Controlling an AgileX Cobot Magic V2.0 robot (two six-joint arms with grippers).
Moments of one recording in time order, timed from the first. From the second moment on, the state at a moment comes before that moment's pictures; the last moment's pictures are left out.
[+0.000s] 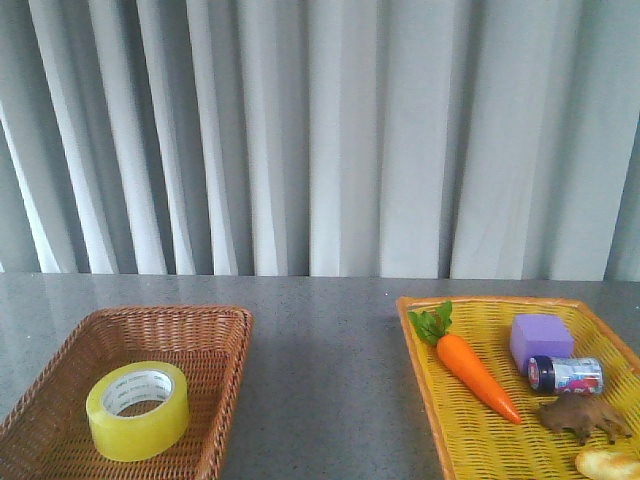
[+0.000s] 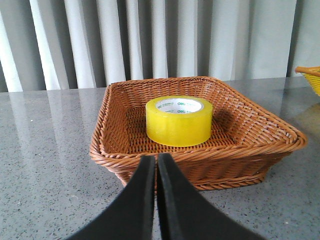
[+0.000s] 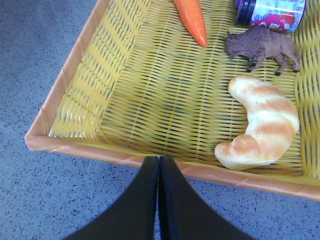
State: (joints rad) left arm -0.07 -0.01 0.02 -0.04 0.10 -0.02; right arm 0.19 0.81 -0.67 -0.01 0.66 0.04
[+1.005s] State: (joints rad) left arm -0.07 -0.01 0.02 -0.04 0.10 -0.02; right arm -0.04 0.14 -0.11 -0.07 0.24 0.04
